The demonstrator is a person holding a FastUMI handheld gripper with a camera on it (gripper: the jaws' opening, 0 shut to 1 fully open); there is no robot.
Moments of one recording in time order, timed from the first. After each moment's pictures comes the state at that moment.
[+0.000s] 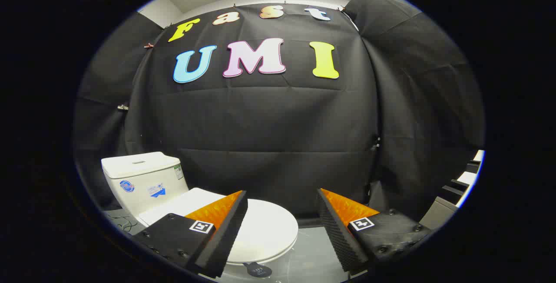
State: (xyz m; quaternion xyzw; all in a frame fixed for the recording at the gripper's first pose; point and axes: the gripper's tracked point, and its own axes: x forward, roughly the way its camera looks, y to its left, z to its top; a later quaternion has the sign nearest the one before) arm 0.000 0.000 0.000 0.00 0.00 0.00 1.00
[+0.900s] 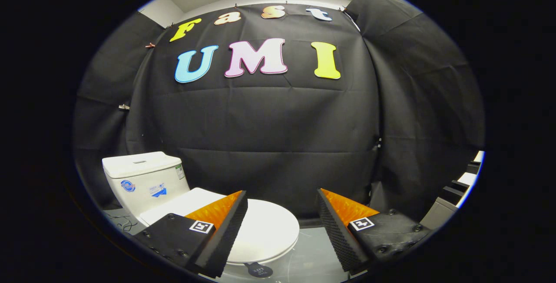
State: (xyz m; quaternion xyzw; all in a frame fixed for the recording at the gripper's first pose) arm 0.000 0.004 0.000 0.00 0.00 0.00 1.00
